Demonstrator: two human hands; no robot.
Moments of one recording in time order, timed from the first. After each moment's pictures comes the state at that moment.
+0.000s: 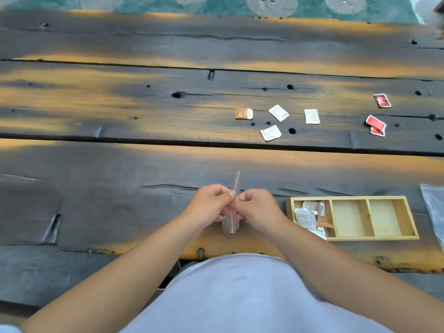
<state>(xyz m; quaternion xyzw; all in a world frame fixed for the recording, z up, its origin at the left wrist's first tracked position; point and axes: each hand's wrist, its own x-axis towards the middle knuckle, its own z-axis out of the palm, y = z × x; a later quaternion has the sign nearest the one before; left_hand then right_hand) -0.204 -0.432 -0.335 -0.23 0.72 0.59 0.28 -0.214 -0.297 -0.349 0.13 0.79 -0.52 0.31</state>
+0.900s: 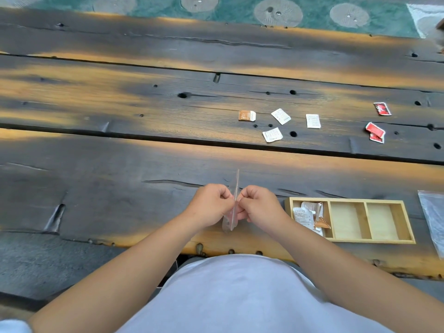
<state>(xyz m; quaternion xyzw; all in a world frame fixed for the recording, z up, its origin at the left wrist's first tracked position) -0.193 -0.430 -0.342 -0.15 0.84 0.47 0.24 -0.204 -0.287 -0.339 0.07 0.81 -0.49 0.30</state>
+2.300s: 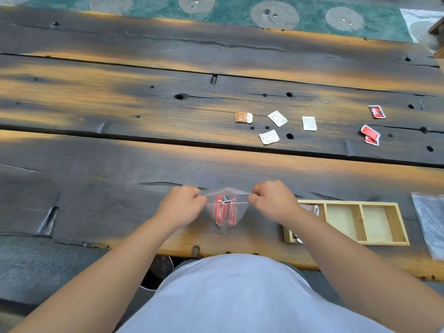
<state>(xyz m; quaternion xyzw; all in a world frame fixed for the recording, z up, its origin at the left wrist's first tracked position) -0.195 -0.479 -0.350 -0.13 0.92 0.30 0.20 -0.241 -0.257 -0.341 -0.09 0.94 -0.17 0.27</state>
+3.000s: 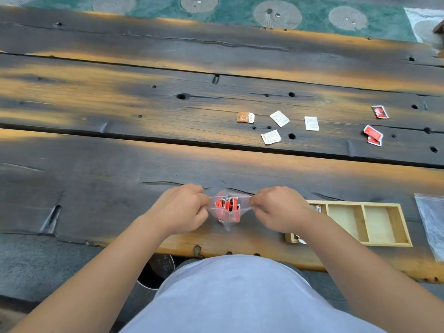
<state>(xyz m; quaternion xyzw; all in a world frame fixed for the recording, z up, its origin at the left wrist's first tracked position) -0.187 -0.494 -0.349 0.20 0.97 0.12 0.11 -0.229 -0.237 -0.336 -0.33 0.92 -0.09 0.21</state>
